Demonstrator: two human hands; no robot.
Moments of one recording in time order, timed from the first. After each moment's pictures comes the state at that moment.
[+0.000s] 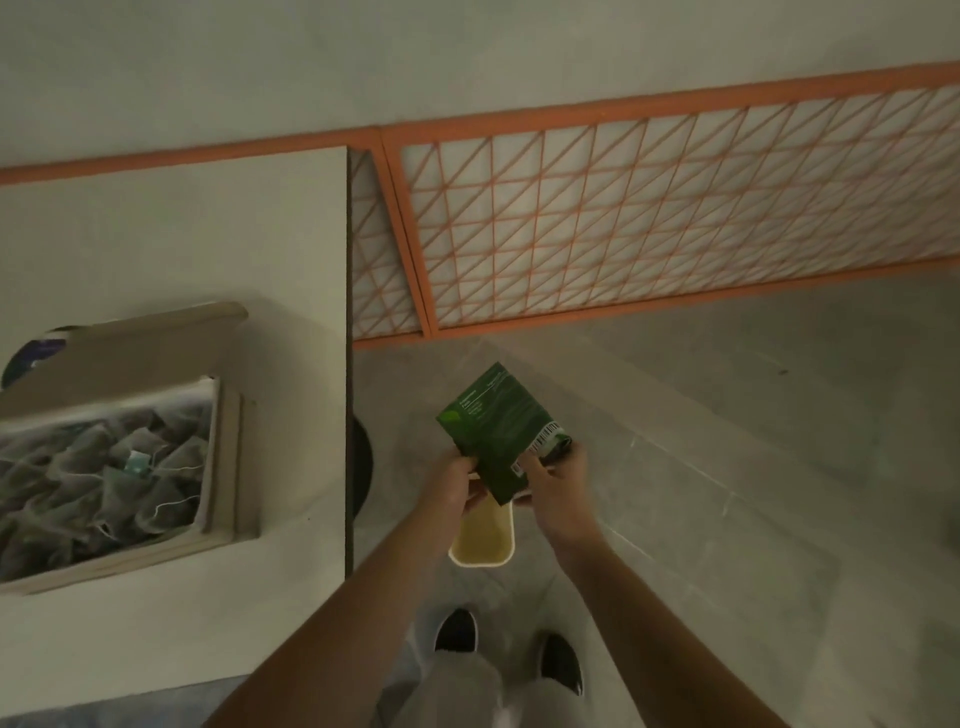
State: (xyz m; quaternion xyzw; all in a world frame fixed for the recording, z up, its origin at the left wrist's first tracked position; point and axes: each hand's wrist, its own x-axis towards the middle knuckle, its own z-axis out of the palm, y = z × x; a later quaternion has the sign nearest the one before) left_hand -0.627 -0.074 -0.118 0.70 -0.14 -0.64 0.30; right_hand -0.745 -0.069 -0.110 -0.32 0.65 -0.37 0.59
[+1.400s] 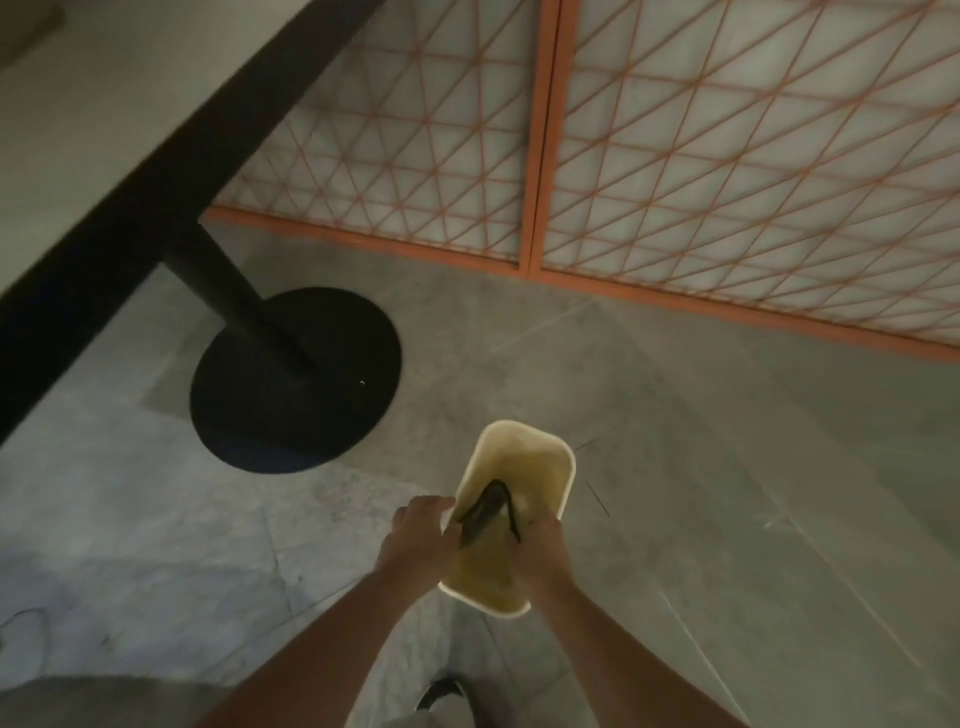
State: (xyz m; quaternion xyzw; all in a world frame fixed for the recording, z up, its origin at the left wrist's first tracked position) left_hand -0.592 -0.031 -0.512 0.84 -0.35 -0.41 0.08; right_hand -0.725 -0.100 -0.559 -0.60 0.64 0.01 0.48
